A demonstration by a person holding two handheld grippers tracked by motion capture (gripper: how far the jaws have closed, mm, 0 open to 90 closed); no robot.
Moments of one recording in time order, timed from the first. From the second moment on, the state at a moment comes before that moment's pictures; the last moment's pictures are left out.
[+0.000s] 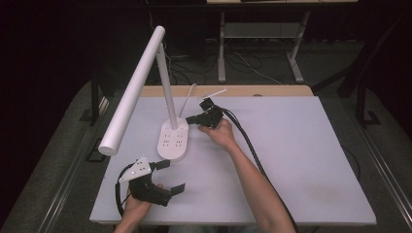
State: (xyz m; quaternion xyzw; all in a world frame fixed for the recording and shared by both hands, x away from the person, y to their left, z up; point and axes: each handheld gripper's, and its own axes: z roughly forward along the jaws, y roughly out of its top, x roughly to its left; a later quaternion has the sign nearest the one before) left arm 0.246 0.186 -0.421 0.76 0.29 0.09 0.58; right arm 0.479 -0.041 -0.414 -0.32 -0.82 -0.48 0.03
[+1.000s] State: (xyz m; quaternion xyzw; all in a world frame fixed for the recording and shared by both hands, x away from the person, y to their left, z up) left arm 0.247 0.185 -0.422 0.76 0.29 0.09 0.58; right arm 0.428 -0.134 -0.364 -0.33 -0.82 -0.47 0.01
